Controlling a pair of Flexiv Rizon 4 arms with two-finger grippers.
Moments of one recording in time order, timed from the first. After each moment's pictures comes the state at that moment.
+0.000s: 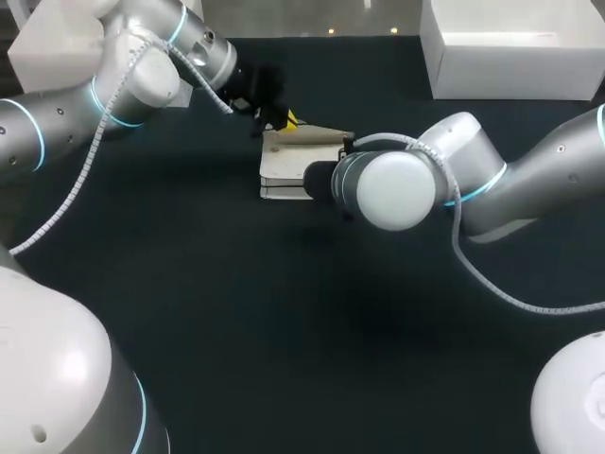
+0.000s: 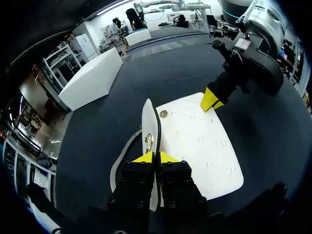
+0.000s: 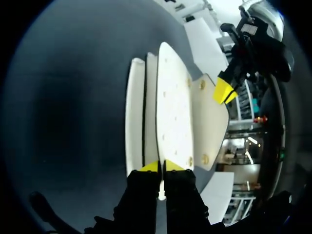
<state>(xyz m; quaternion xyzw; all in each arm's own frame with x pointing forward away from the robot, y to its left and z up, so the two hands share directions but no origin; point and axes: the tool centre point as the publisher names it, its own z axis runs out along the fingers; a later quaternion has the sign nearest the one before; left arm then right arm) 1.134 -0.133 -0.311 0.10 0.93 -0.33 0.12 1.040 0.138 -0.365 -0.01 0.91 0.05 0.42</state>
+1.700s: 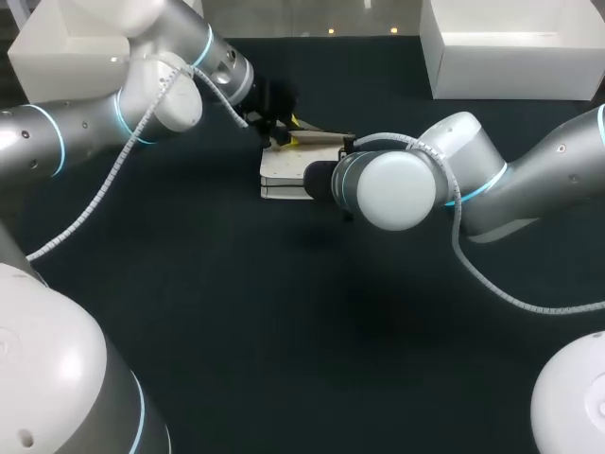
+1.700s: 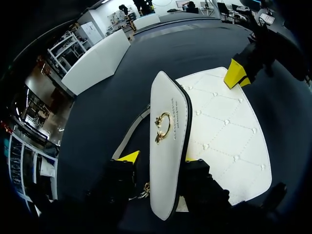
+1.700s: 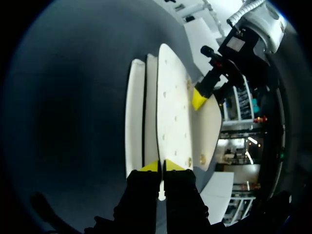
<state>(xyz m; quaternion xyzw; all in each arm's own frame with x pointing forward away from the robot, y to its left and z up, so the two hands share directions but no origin) 1.160 -0.134 -0.352 0.07 0.95 -0.27 0.16 1.039 0.138 -0.365 -0.01 0.91 0.05 0.42</state>
